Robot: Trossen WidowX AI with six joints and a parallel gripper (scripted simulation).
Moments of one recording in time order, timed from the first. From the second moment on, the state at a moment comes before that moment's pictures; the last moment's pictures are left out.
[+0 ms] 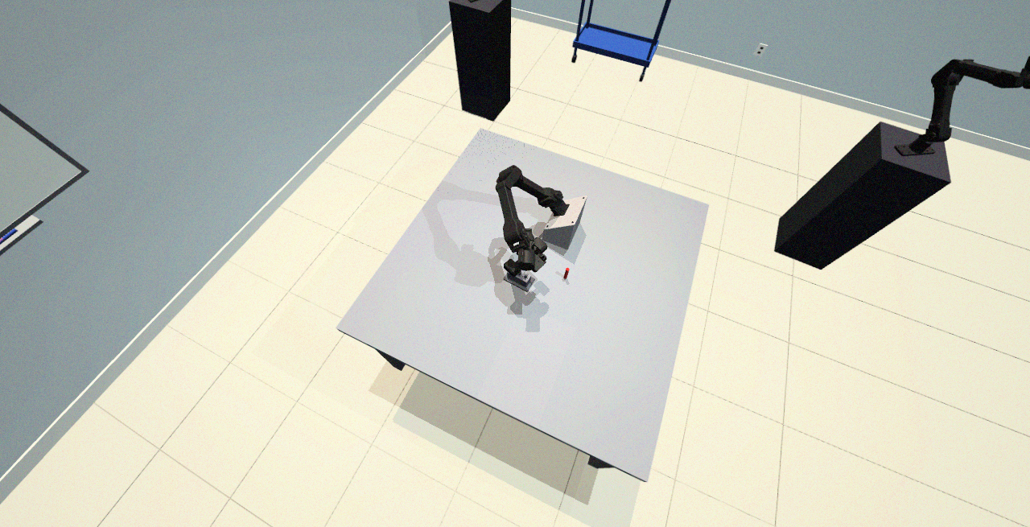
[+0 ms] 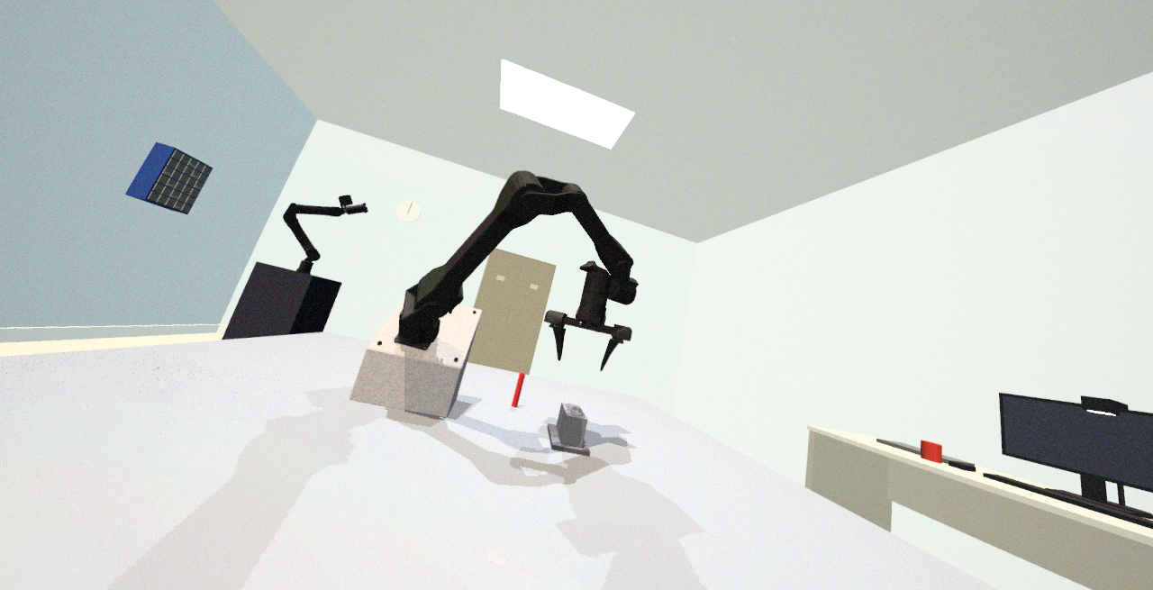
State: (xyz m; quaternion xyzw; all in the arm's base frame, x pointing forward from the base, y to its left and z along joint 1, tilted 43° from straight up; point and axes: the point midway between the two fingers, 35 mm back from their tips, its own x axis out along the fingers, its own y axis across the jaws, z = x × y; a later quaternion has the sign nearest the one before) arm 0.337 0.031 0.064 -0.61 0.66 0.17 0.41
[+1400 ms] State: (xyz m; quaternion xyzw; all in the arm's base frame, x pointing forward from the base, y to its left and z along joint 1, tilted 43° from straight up) arm 0.250 0.135 -0.035 0.04 0.49 -0.48 0.73
